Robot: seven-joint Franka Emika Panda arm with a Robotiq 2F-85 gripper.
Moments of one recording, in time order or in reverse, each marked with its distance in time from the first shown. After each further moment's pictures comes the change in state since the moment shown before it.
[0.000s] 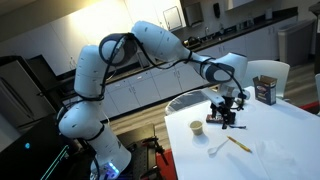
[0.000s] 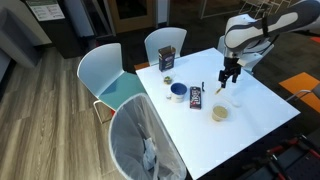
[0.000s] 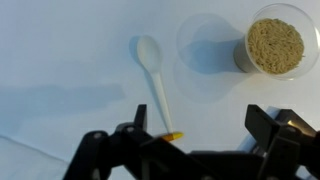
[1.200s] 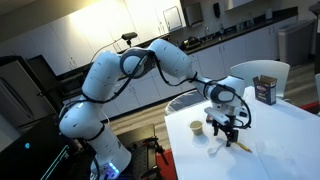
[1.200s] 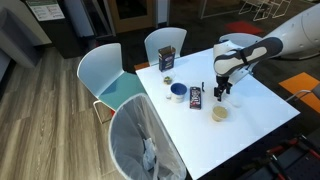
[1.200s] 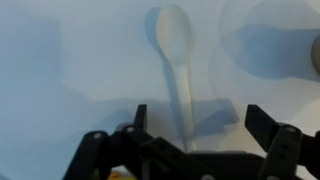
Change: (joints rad) arm 0.028 0.221 -0.004 0.067 -0.138 0.123 -0.002
